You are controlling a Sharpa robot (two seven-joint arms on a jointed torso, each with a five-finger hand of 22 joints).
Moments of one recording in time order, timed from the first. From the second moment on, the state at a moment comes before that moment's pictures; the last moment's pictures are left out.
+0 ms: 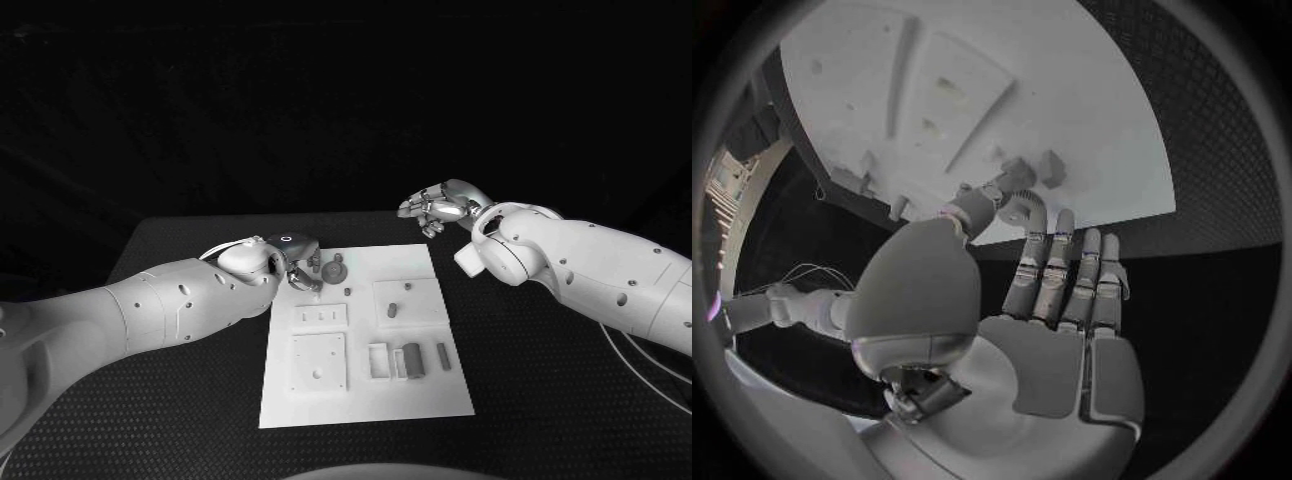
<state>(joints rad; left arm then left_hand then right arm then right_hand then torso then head) 1.17 -0.53 -0.18 1.06 -1.58 -0.23 -0.13 1.16 -0.24 0.59 -0.12 0.06 0.89 0.14 0.28 0.51 0.89 0.16 0.19 0.24 0.38 0.22 0.70 0.19 0.02 0.42 0.15 0.07 0.99 1.17 -0.64 0.08 1.21 -0.74 -0.25 -0.02 0.96 -0.06 0.52 -0.29 0.05 0.89 0.14 0.21 0.62 1.02 0.04 0.94 0.87 1.15 -0.07 1.36 0.88 0.25 1.07 0.02 0.83 1.31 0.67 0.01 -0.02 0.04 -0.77</state>
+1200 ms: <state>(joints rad) 1.15 -0.50 -0.18 1.01 -1.58 -0.21 -0.12 1.18 -0.26 0.57 -0.11 0.06 0.88 0.14 0.28 0.51 0.86 0.16 0.19 0.21 0.35 0.23 0.69 0.19 0.02 0.38 0.16 0.07 1.01 1.17 -0.64 0.08 1.22 -0.74 -0.24 -0.02 0.96 -0.06 0.52 -0.29 0.05 0.88 0.14 0.21 0.62 1.02 0.04 0.94 0.87 1.15 -0.07 1.36 0.88 0.25 1.07 0.02 0.83 1.31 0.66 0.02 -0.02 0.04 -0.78</state>
